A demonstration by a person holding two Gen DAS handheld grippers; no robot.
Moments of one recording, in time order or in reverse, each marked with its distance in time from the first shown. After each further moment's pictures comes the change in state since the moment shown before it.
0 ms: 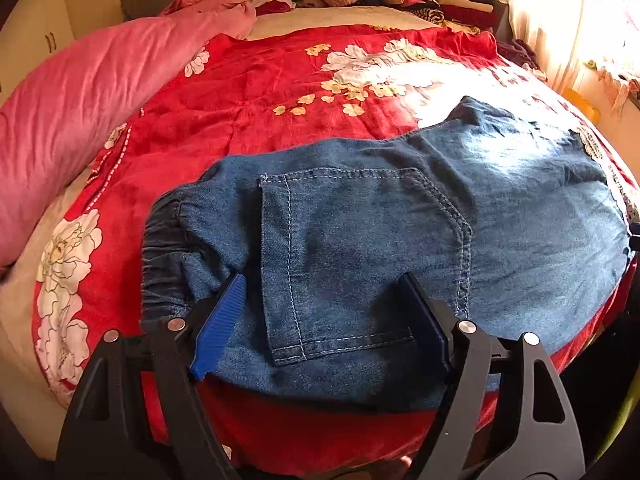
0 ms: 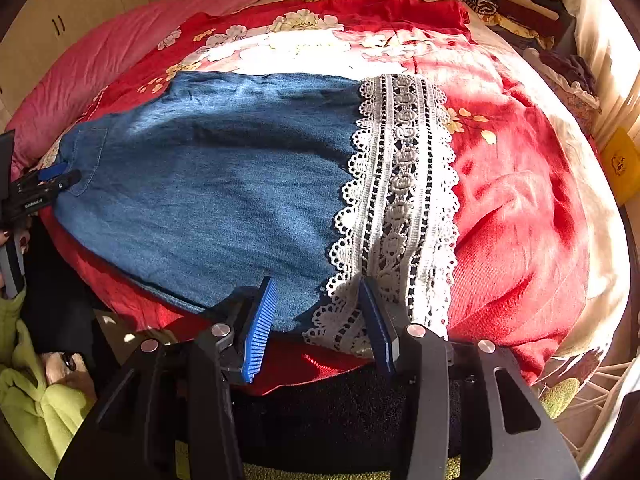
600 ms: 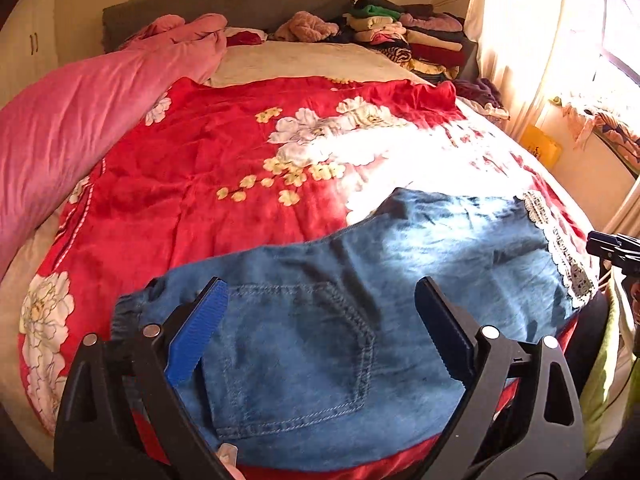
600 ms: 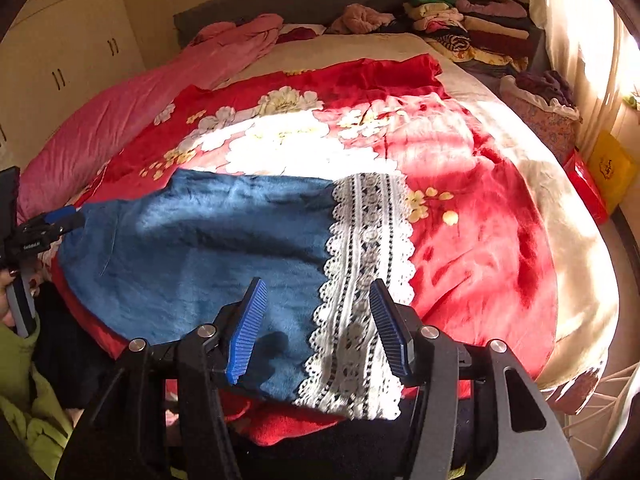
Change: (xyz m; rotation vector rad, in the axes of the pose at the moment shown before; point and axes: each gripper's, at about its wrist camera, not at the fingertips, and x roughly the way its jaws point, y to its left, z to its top) left arm -0.035 -0.023 0.059 -0.038 -0.124 -0.186; right arm -0.045 -0.031 0.049 0.125 -0.243 0.007
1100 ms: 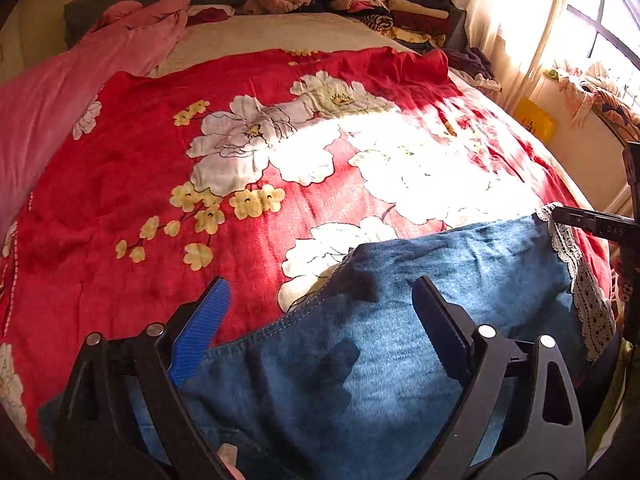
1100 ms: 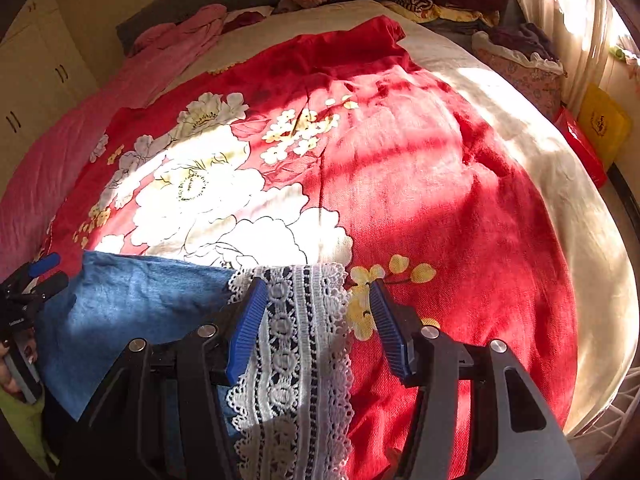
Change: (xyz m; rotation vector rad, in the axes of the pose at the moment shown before) left arm 0.113 -0.039 0.055 0.044 0.134 -0.055; right arm 0.113 -0.063 0.064 0.156 0.141 -0.024
